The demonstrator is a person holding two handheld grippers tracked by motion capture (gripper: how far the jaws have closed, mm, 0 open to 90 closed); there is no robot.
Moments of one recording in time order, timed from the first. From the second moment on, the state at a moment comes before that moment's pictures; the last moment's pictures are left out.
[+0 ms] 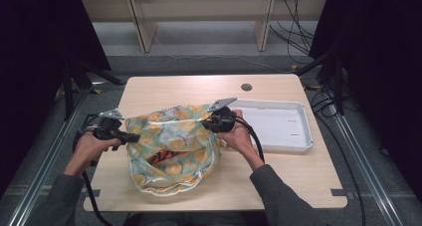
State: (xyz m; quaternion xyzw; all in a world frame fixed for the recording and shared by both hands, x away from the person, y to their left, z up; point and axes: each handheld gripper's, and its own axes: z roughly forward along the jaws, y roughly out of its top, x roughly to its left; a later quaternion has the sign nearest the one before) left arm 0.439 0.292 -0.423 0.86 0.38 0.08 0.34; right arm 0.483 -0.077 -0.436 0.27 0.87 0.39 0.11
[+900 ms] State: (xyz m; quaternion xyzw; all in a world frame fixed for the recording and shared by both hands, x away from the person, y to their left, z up) left arm 0.371 0.229 -0.411 0.89 0.30 0.15 0.30; right arm 0.485 -0.071 -0.459 0.27 0.89 0.35 0.11
